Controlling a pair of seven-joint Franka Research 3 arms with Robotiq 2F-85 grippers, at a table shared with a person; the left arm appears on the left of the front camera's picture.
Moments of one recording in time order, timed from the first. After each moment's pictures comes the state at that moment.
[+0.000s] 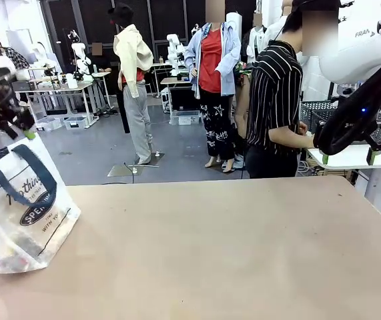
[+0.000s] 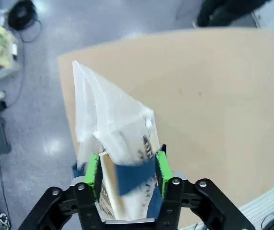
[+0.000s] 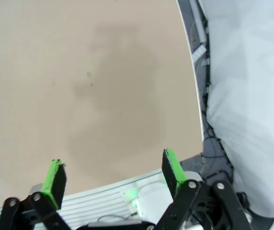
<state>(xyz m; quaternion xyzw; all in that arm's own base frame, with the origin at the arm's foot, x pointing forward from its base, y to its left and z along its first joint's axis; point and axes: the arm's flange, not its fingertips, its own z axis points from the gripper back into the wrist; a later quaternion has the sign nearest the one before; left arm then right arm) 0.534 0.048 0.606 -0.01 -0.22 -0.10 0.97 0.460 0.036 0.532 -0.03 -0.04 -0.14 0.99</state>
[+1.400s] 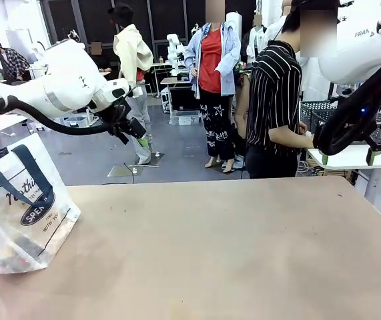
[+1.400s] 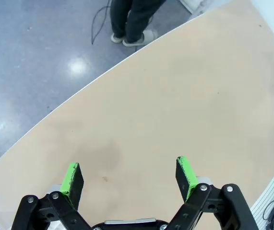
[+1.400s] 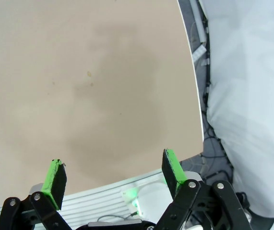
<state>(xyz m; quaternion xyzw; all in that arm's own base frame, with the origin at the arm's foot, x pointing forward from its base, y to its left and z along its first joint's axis) 0.657 -0.192 0.510 -0.12 -0.21 -0.30 0.92 0.459 0.037 0.532 -0.03 -0.04 -0.13 0.99</state>
